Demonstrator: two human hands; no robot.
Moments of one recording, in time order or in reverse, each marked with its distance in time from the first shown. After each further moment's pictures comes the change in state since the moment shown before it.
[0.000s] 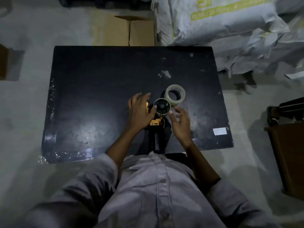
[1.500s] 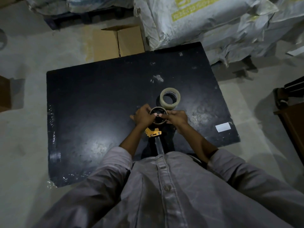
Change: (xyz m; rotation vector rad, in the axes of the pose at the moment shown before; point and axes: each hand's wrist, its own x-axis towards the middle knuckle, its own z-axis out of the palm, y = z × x) left_hand 0.050 0.003 0.052 -0.029 -0.273 -0.443; right_hand 0.082 0.025 0.023 0.401 -0.117 0.501
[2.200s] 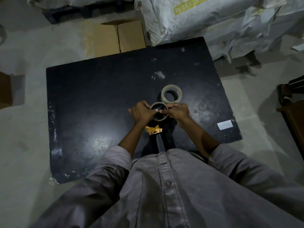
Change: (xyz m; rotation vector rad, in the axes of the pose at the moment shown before) left_hand -0.006 0.009 -0.015 0.030 0.139 -0.006; right_hand 0.005 -0.017 -0.001 -0.114 0.053 -0.033
